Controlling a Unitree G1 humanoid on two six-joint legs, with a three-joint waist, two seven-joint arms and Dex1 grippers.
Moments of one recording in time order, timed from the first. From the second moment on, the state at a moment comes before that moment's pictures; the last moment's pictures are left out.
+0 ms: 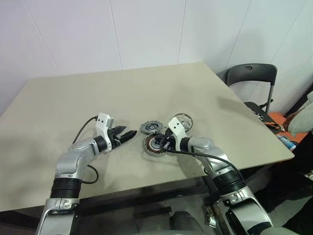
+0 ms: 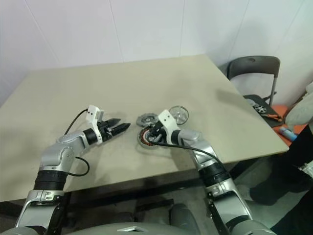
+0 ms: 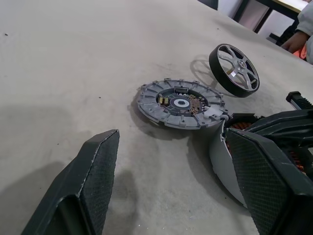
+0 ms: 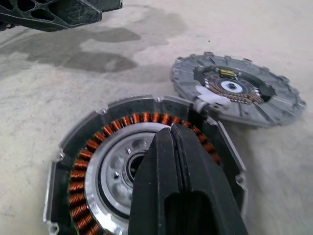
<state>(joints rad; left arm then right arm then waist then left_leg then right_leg) -0.35 0.39 0.09 0.16 -0.42 0.59 -0.73 -0.47 -0.23 0.25 0.18 0.14 0.52 0.69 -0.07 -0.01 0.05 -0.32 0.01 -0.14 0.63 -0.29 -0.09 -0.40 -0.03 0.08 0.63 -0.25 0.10</state>
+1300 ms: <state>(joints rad) -0.34 0.39 0.09 0.19 -0.40 0.54 -0.74 -0.52 -0.20 0.03 0.09 0.40 0.76 0.69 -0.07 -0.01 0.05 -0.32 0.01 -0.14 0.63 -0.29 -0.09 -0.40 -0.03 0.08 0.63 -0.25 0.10</state>
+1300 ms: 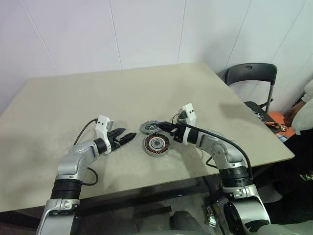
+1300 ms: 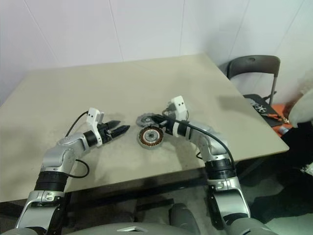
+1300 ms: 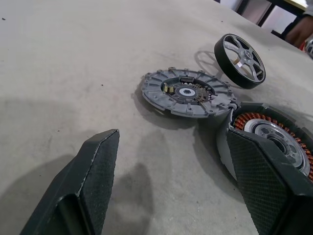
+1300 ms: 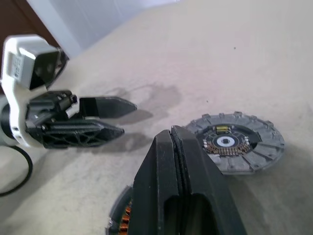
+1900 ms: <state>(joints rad) -0.44 0.63 0.29 0.05 -0.63 0.74 -0.82 -0.49 -0.39 -0.06 -0.12 0.35 0.80 0.50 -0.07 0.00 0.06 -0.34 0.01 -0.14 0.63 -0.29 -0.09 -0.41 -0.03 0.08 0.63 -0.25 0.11</state>
